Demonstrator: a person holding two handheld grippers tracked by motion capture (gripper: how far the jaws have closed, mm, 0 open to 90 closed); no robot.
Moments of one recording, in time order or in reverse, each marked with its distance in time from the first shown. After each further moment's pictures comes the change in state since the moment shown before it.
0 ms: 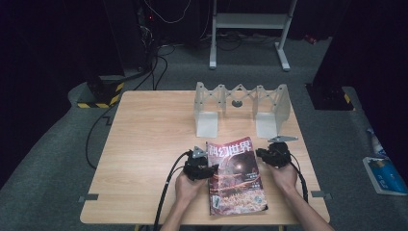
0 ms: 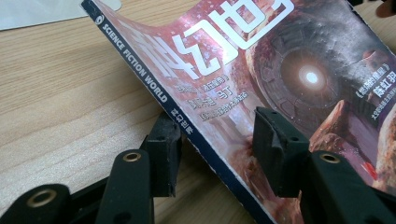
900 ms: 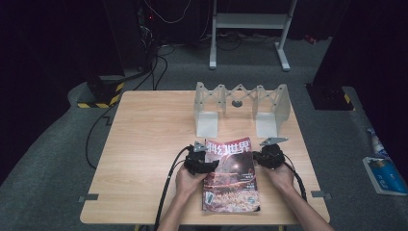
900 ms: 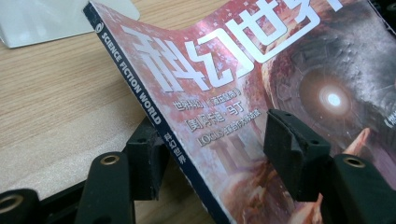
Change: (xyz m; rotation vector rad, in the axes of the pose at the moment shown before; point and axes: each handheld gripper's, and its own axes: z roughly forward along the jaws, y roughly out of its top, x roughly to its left) left arm 0.013 0.011 0.012 0.005 0.027 0.002; right arm 0.012 0.001 0.012 0.046 0.035 -0.135
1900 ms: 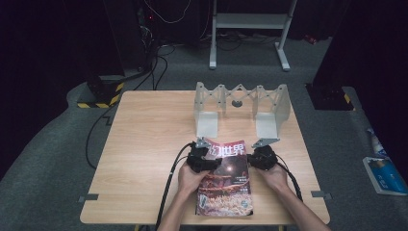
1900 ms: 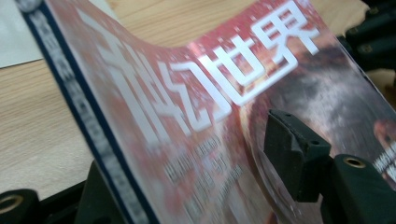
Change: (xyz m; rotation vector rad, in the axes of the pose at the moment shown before) left arm 0.001 0.015 0.003 0.035 -0.049 -0.032; right arm 0.019 0.007 0.010 0.000 0.105 -0.064
